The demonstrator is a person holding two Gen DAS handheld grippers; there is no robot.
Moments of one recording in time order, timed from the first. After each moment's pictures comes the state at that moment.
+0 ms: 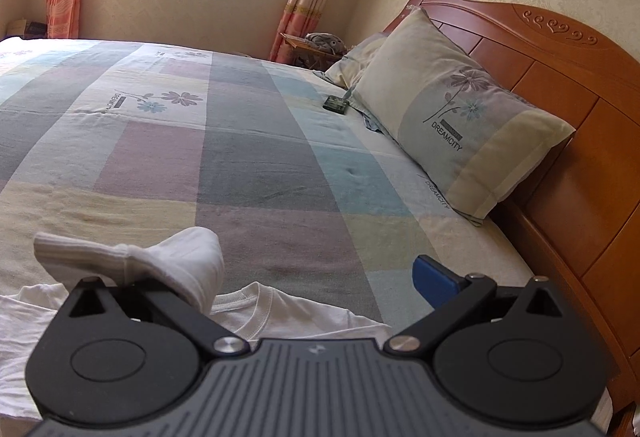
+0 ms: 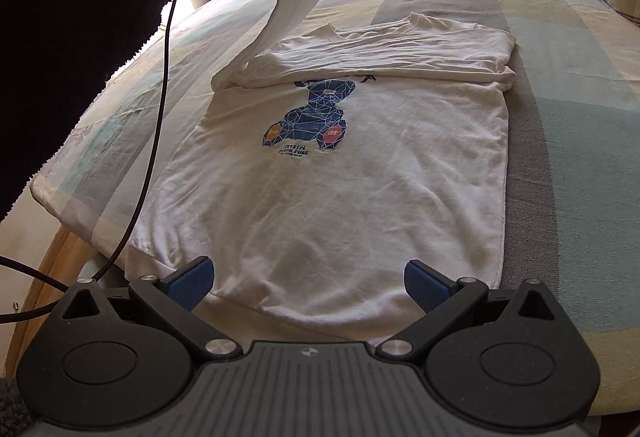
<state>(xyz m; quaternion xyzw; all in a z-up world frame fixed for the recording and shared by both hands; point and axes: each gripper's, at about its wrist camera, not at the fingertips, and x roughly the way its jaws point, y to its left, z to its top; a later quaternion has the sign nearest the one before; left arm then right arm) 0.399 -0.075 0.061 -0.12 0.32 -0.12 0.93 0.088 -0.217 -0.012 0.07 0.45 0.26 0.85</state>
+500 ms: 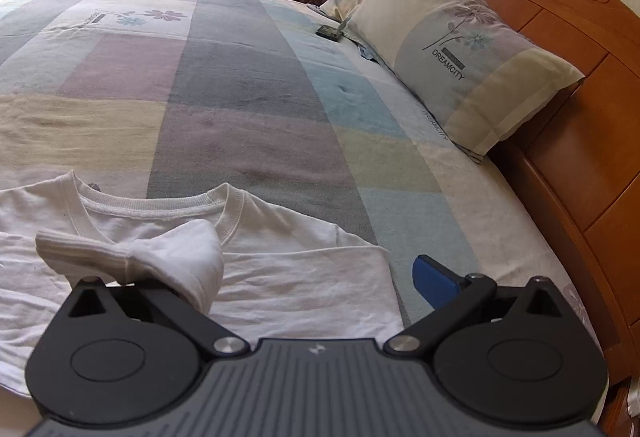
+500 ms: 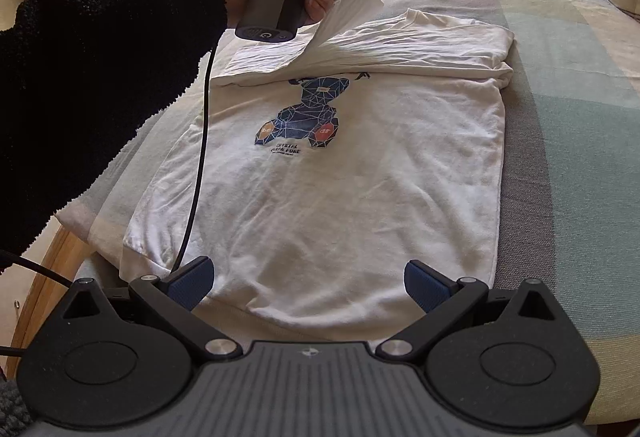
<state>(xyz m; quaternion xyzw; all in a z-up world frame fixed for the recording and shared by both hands) 0.402 -0.100 -0.017 -0.15 0.40 -0.15 0.89 0.096 -0.222 -0.019 0.07 0.46 0.27 0.85</state>
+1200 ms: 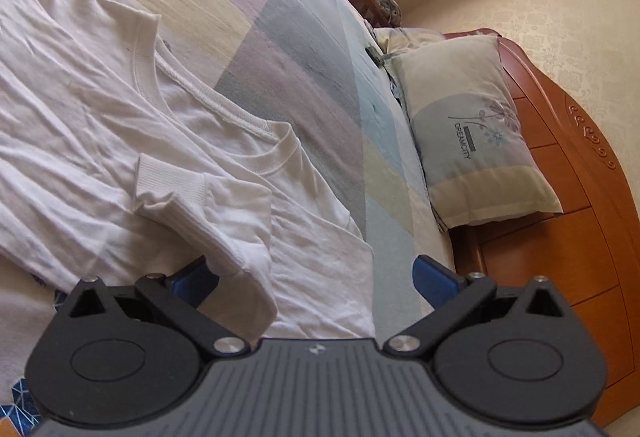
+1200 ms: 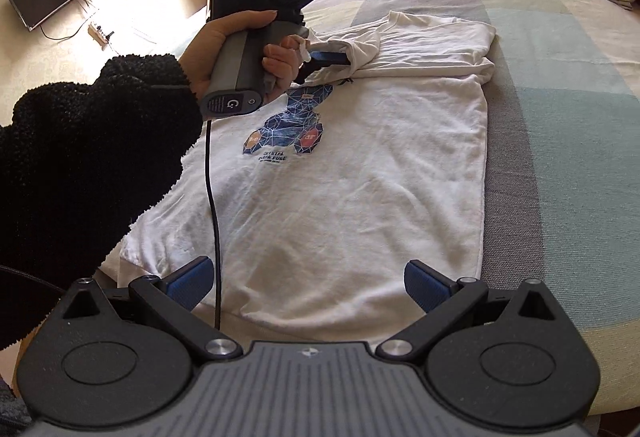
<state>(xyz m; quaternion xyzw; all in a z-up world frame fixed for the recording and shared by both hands) 0.375 -0.020 -0.074 -0.42 0.37 -0.12 0.82 0.096 -0.228 -0.017 0.08 0.45 0.26 0.85</state>
